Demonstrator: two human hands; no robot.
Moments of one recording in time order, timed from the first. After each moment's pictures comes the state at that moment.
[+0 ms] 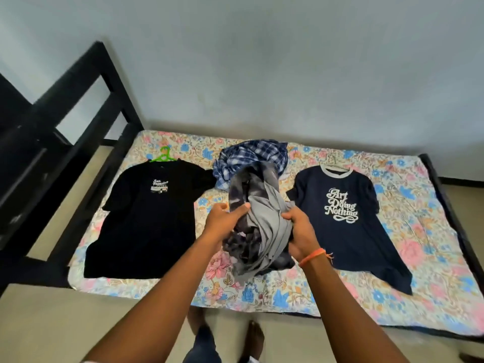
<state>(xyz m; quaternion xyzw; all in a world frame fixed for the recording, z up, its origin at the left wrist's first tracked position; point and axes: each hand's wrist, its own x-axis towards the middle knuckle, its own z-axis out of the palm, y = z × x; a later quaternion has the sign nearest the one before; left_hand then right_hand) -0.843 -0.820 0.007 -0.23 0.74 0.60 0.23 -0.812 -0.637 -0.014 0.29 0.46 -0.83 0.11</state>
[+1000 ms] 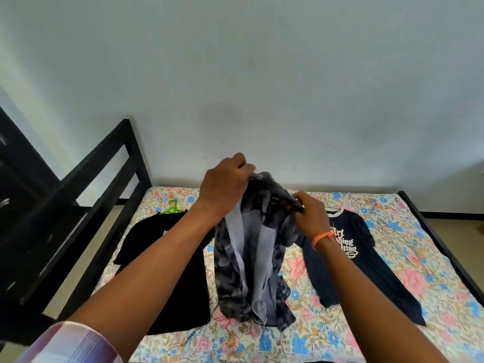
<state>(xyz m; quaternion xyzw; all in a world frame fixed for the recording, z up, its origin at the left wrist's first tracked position) -0.866 -0.887 0.190 0.32 0.88 0.12 -0.32 -0.834 -0.650 0.087 0.08 0.93 -0.32 -0.16</state>
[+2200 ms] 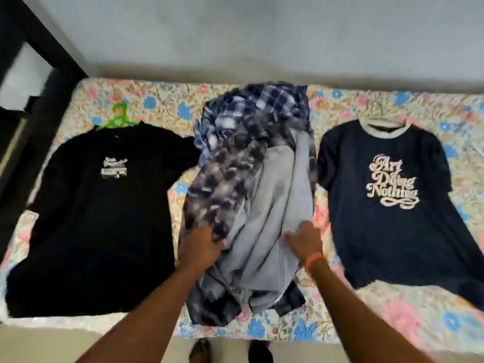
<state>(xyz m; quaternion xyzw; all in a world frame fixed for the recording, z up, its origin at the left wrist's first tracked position) -0.963 -0.840 -0.339 -0.08 0.91 0.23 0.32 -0.931 -0.580 -0.363 0.37 0.82 -0.38 0.23</state>
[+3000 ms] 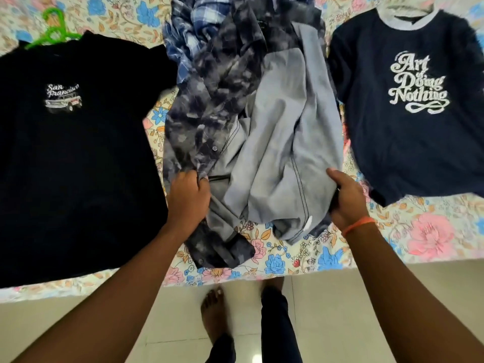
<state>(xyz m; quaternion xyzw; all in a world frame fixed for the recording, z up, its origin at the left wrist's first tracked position) -0.913 -0.879 -0.429 -0.04 0.95 0.28 0.14 -0.838 -0.584 -0.423 0.48 0.46 -0.75 0.00</state>
